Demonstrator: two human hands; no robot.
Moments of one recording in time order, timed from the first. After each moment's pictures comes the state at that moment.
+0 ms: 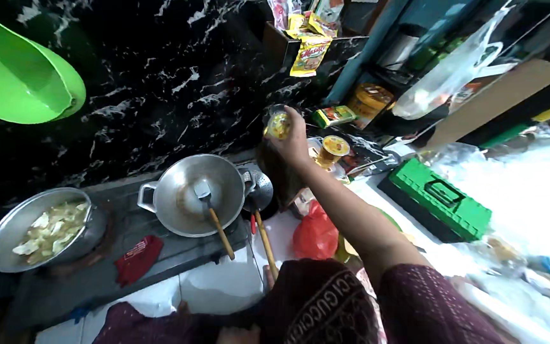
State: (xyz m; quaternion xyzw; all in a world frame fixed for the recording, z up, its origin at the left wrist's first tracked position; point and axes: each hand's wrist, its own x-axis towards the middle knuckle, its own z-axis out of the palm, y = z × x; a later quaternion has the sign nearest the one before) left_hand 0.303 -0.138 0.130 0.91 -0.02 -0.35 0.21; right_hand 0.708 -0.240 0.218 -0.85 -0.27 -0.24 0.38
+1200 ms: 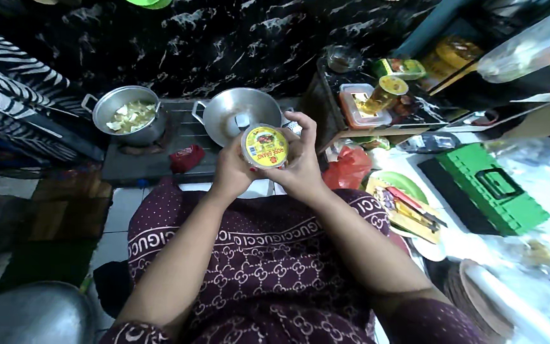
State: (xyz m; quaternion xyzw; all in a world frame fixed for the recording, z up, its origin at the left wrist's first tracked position) left_hand 0.317 -0.085 0.214 0.79 0.07 0.27 0.55; right_hand 0.392 -0.226 0.241 -0.62 -0.40 0.10 0.66
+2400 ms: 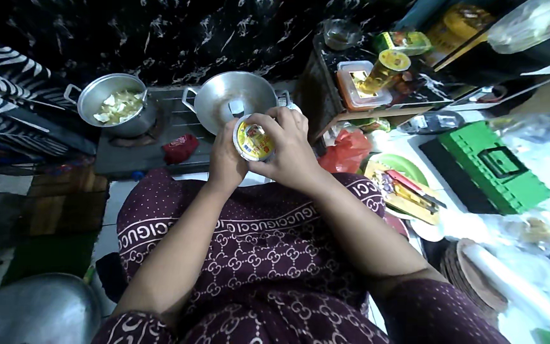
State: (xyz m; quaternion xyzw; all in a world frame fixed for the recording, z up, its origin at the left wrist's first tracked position) left_hand 0.333 -0.096 0.181 0.84 0.06 0.37 0.40; right_hand 0.405 -0.232 0.241 -0.81 -0.48 -0.10 0.31
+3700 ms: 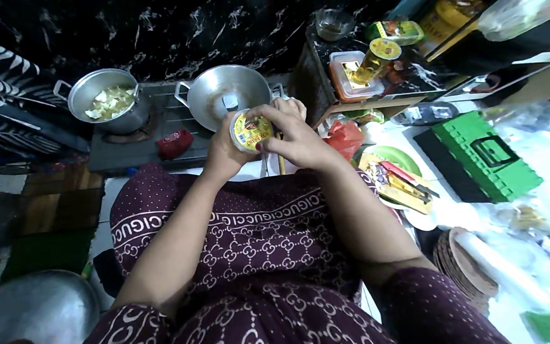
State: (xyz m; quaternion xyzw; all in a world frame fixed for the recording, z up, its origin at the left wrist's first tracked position) left_hand 0.337 -0.099 0.182 0.80 0.02 0.26 0.54; right_hand 0.434 -0.258 0.256 -0.79 -0.50 0.10 0.36
